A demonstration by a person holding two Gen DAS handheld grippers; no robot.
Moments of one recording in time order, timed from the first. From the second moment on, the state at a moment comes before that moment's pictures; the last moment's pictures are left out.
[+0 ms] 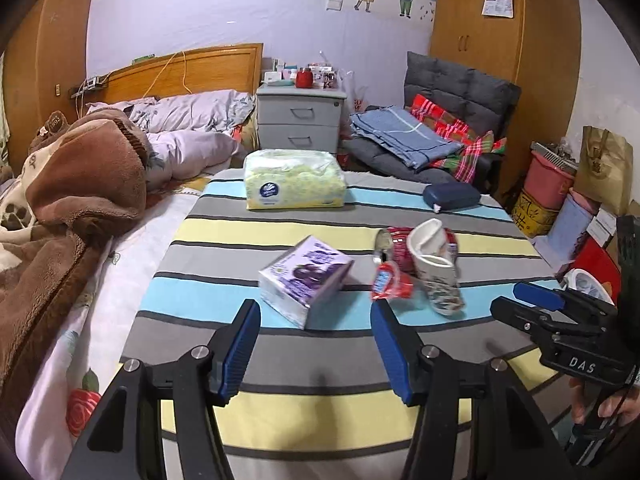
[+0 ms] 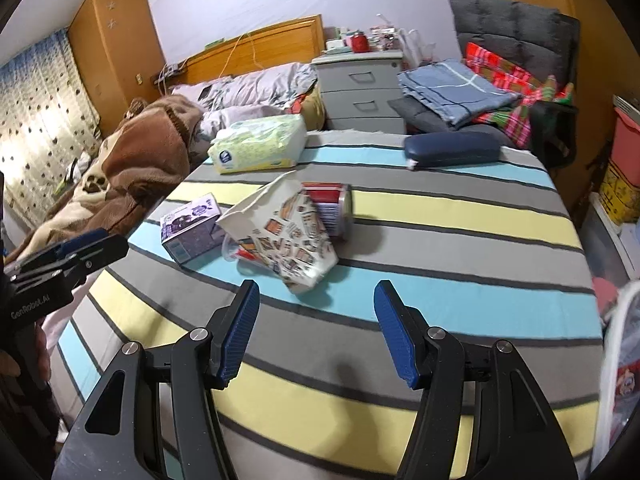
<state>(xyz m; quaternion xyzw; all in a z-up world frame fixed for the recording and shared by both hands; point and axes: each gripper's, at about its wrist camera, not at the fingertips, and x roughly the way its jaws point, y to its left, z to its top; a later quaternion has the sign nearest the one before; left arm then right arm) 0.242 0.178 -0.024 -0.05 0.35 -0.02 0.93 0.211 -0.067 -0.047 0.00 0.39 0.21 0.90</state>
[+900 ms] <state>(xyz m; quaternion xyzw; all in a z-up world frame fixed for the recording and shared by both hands) 0.330 0.189 -0.060 -0.03 0.39 -0.12 0.91 0.249 -0.040 -0.065 -0.04 0.40 0.19 0.89</state>
